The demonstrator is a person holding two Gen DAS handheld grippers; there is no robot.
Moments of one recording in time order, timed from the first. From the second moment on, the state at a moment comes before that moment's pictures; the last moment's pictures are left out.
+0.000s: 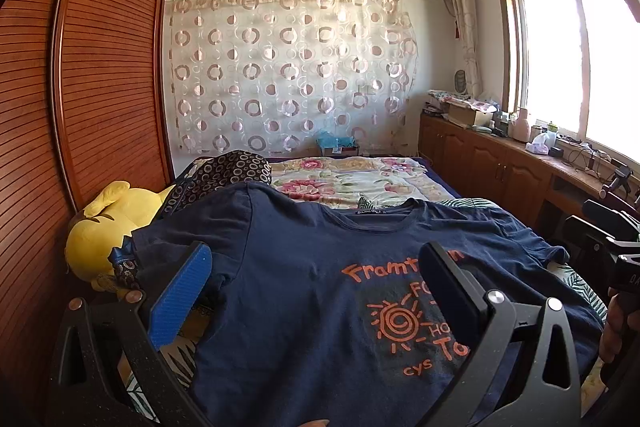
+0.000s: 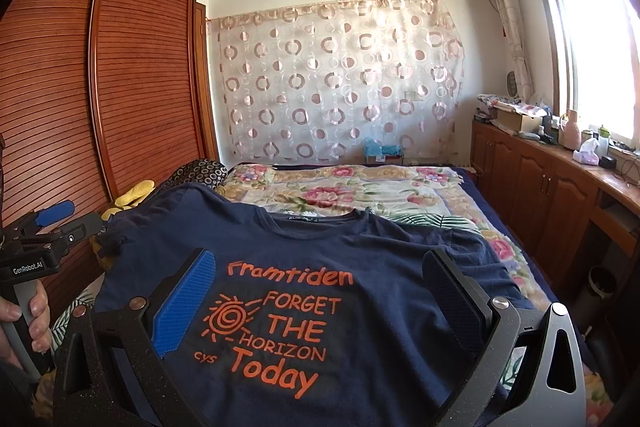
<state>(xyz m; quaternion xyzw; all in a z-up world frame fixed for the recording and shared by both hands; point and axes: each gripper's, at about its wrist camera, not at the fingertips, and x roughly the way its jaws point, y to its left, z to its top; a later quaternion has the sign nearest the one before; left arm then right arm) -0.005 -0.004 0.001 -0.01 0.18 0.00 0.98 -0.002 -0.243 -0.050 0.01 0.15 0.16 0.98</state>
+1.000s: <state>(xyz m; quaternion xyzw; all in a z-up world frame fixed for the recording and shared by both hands) -0.006 -0.005 0.001 -0.01 0.18 0.00 0.98 -0.003 -0.242 -0.048 0.00 0.15 0.17 0.98</state>
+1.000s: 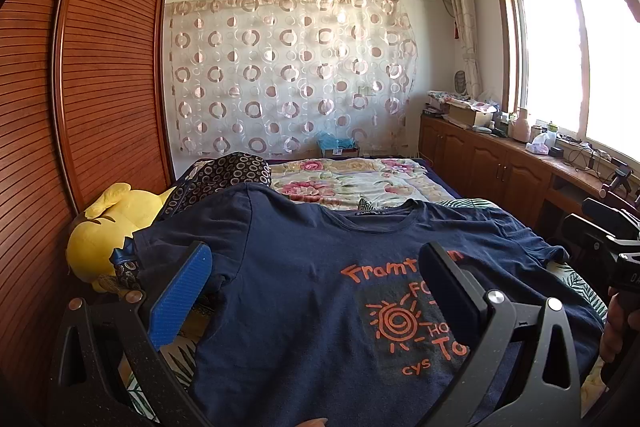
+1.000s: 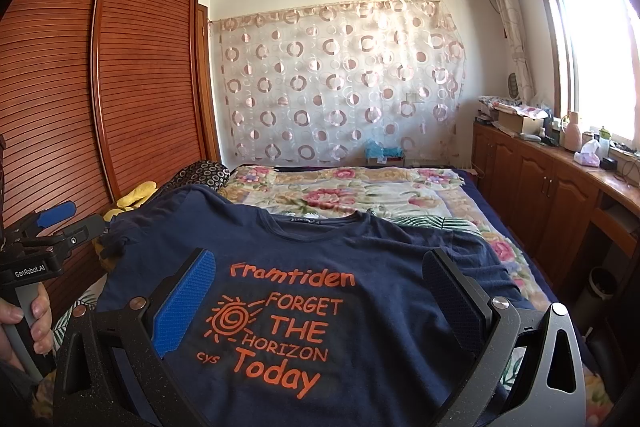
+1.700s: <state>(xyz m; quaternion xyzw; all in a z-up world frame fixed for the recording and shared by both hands) -0.006 -0.006 0.001 -0.01 0.18 0.00 0.98 -0.006 -0.243 -0.049 0.01 0.14 0.17 0.98</state>
